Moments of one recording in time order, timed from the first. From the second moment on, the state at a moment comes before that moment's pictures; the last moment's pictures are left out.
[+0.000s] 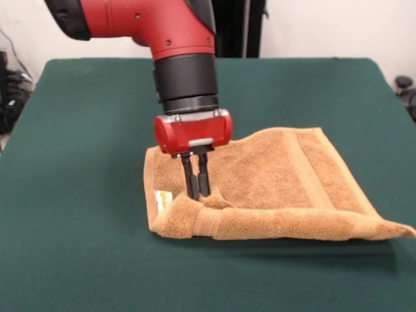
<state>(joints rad) -0.59 -0.44 0.45 1.56 -0.87 -0.02 1.67</state>
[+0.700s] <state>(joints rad) -0.62 -0.45 0.54 1.56 -0.93 0.00 1.67</state>
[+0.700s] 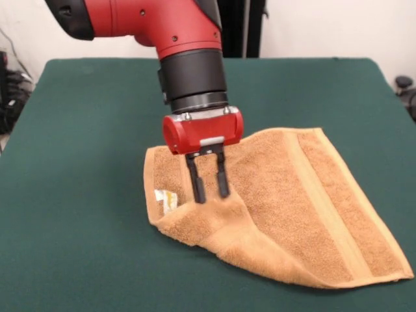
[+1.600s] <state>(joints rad) -0.69 -0.44 0.63 1.56 -0.94 0.10 1.67</state>
